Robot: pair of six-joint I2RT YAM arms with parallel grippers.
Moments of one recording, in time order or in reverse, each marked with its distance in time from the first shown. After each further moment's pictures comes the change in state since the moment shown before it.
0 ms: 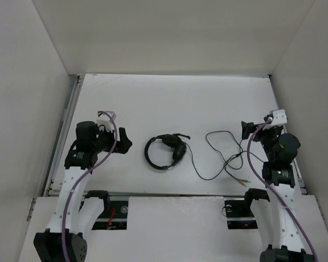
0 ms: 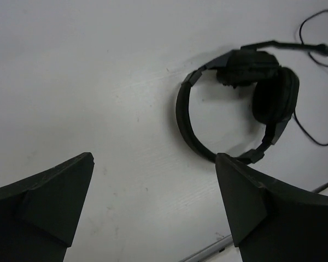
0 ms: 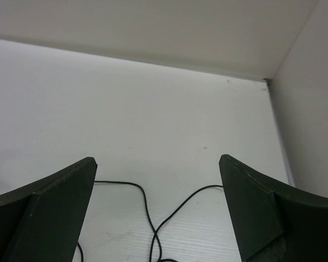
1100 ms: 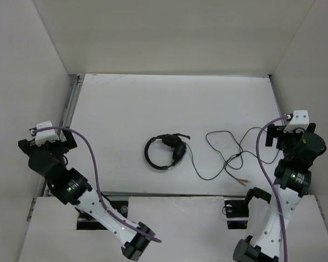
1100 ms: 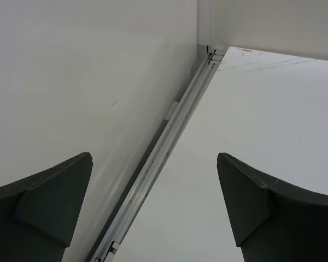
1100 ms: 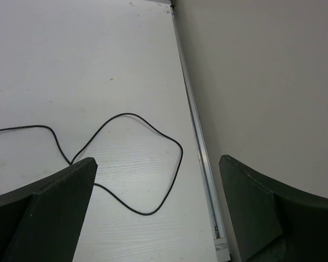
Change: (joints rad) left arm 0.931 -0.324 0.038 0.189 0.028 0.195; right arm -0.348 0.039 0.333 -0.565 0.010 -0.269
